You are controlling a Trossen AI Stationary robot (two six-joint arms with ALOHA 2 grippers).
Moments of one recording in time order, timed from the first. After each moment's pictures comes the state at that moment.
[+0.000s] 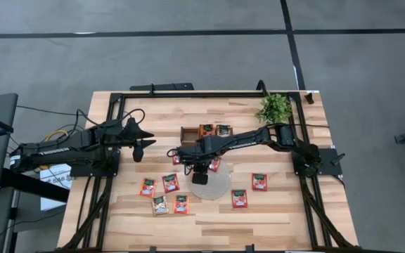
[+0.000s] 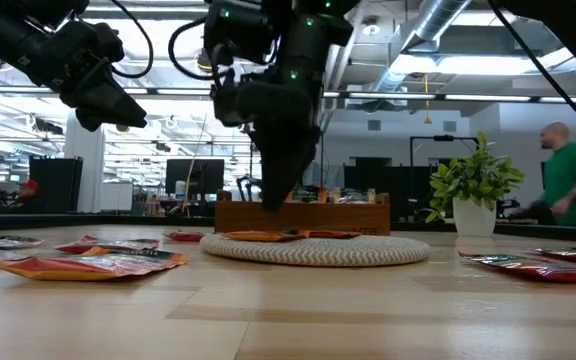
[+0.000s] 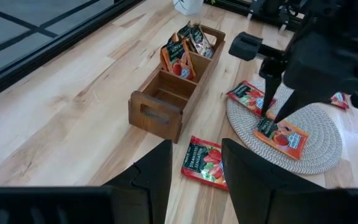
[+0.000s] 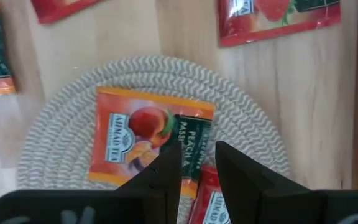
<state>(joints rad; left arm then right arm) 0.27 0.45 0.35 -0.31 -0.01 -0.20 0.07 2.28 1.89 -0.97 -0.02 0.13</state>
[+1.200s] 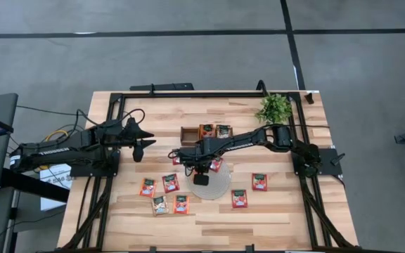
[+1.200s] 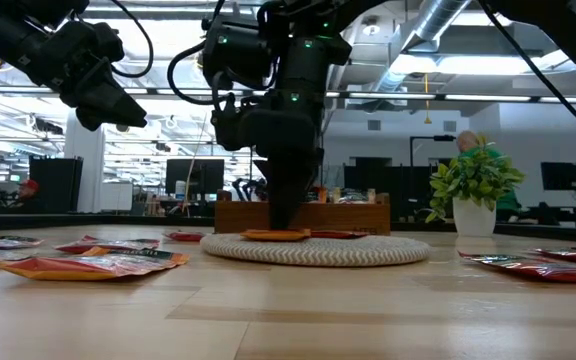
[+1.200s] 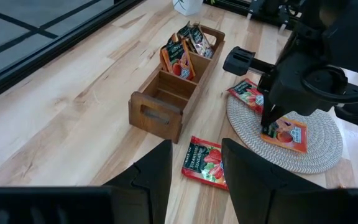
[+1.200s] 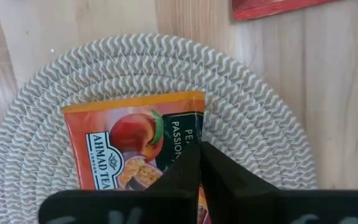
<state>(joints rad) 0.27 0.45 0.35 -0.31 -0.01 -0.19 0.06 2.31 1.86 -0.95 -0.05 0.13</state>
